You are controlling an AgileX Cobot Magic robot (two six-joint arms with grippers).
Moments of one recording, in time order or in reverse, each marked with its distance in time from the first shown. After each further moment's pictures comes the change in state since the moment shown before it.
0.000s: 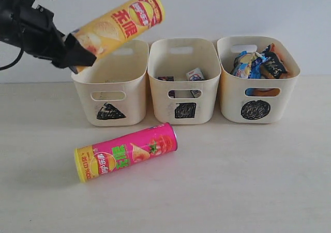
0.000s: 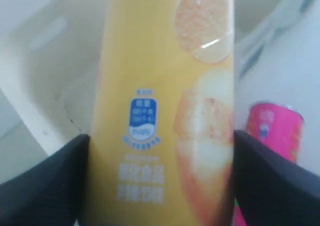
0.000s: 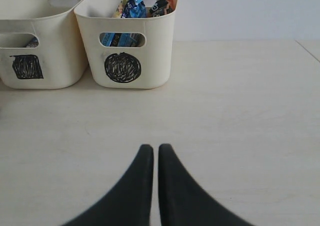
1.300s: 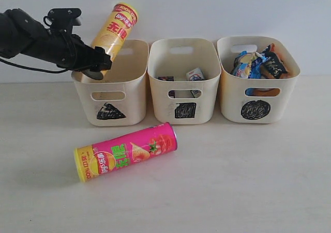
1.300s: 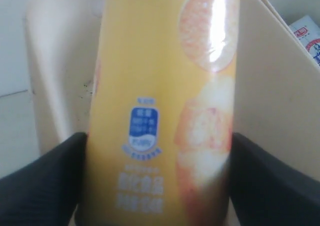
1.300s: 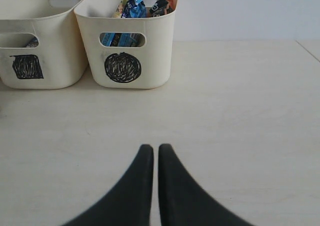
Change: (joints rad) left arm 0.000 0.454 -0.275 -0.012 -0.274 -0.341; right arm 0.000 0.000 0.000 0.000 0.000 0.000
